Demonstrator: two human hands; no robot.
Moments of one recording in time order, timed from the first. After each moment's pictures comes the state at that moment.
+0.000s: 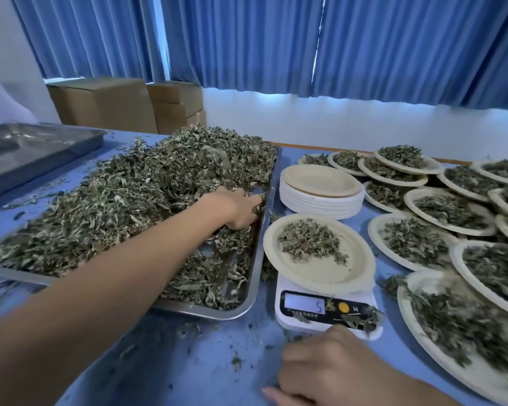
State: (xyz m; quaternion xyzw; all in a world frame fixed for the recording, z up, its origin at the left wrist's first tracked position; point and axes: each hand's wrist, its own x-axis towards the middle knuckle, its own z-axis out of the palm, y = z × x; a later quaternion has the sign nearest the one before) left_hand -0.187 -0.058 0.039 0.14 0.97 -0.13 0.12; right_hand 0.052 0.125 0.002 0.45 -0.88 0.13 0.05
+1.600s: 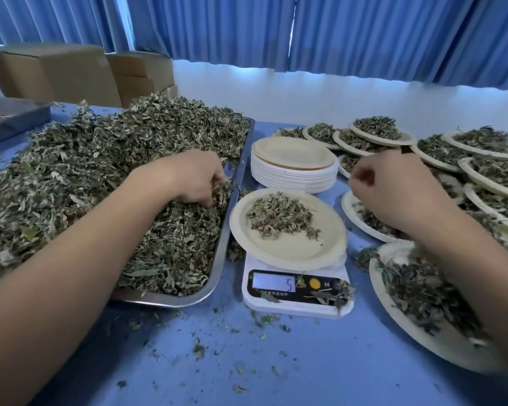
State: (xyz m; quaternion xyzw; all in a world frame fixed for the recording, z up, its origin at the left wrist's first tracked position) left_hand -0.141 -0.060 0.081 0.16 0.98 0.02 0.07; right_hand -0.059 0.224 0.084 -0.02 -0.98 0.09 0.17
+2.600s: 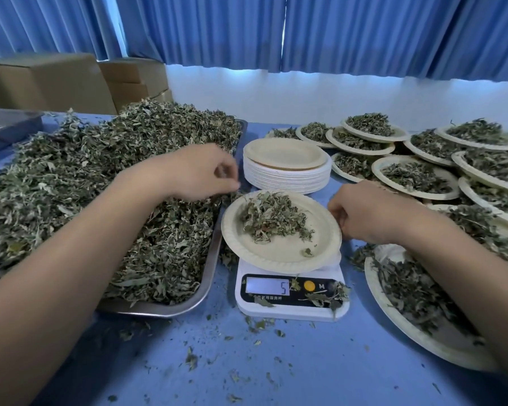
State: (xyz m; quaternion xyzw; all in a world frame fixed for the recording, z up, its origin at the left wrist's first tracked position) left_hand -0.133 -0.052 0.092 0.26 0.96 0.12 0.04; right_hand -0.075 0.226 0.059 0.06 -1.00 0.04 -0.07
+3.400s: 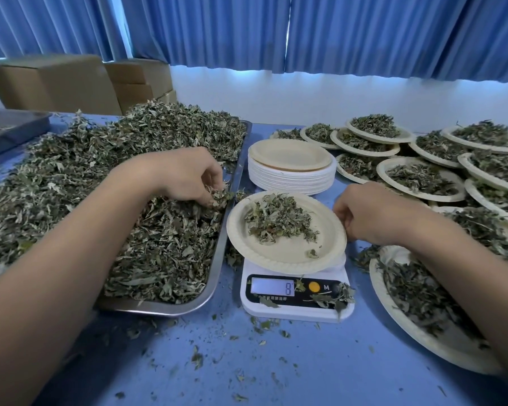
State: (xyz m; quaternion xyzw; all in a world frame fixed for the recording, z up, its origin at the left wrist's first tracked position) left_hand -0.148 -0.075 0.090 0.22 0.97 0.09 0.07; right_hand -0.071 0.220 0.064 0.03 -1.00 0.05 -0.06
